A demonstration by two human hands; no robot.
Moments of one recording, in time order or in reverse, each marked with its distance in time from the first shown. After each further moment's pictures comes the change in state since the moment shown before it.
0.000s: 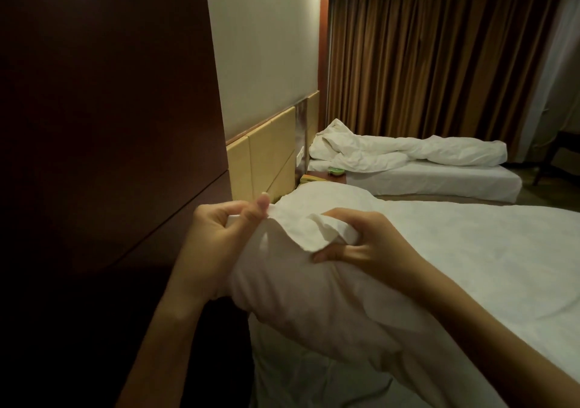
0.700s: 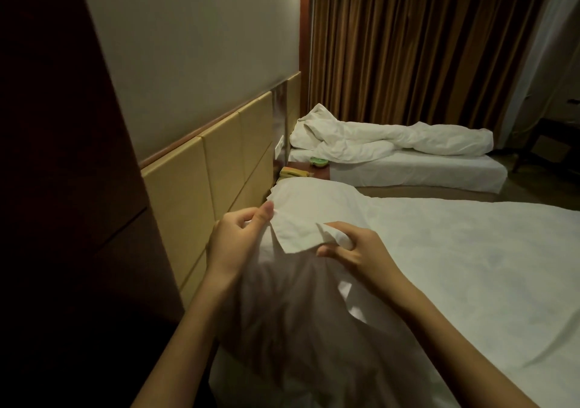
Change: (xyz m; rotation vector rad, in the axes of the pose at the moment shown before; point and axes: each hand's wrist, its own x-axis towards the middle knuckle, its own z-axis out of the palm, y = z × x) left_hand 0.210 -0.172 0.109 0.183 0.025 0.000; right_hand 0.111 0.208 -0.008 -0.004 0.110 0.230
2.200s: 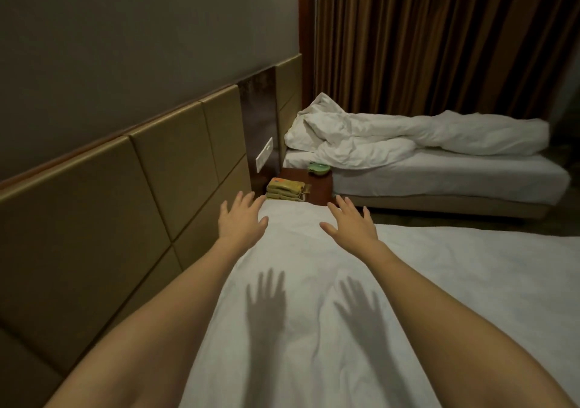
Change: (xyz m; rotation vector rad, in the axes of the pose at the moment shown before) left_hand 0.414 -0.202 0.297 1.047 -0.339 -0.039; right_hand 0.390 0.412 -0.057 -0.760 -0.277 0.319
